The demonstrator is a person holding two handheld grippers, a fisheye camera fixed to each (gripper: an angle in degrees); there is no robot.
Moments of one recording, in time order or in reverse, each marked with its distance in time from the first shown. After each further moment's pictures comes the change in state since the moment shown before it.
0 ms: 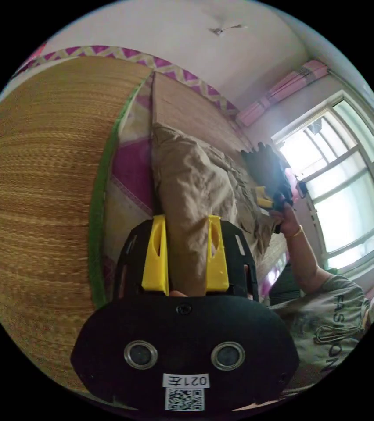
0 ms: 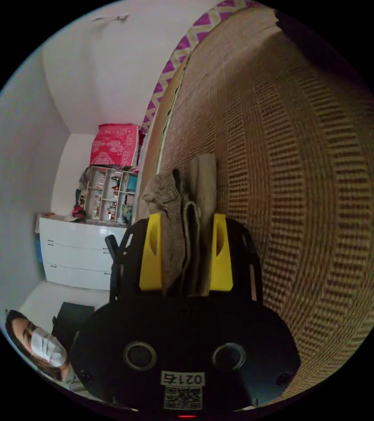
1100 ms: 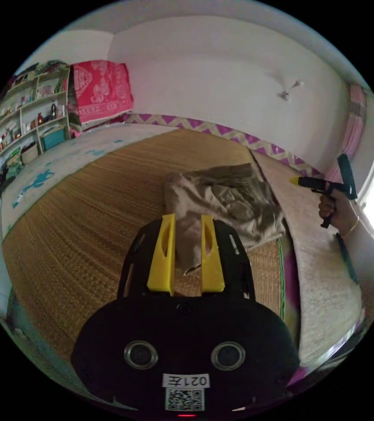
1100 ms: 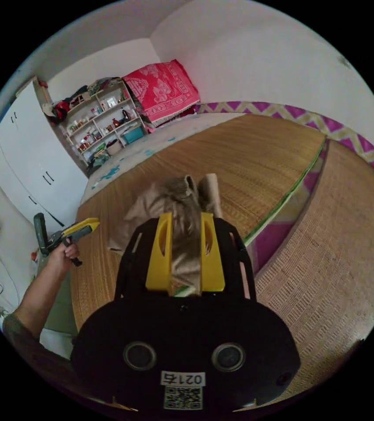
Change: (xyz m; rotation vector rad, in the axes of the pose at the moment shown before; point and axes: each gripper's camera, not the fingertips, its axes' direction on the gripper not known) left arm -0.139 -0.036 -0.184 0.425 -0.680 -0.035; right arm -0.271 -0.109 0.456 -0.029 0.398 -0.802
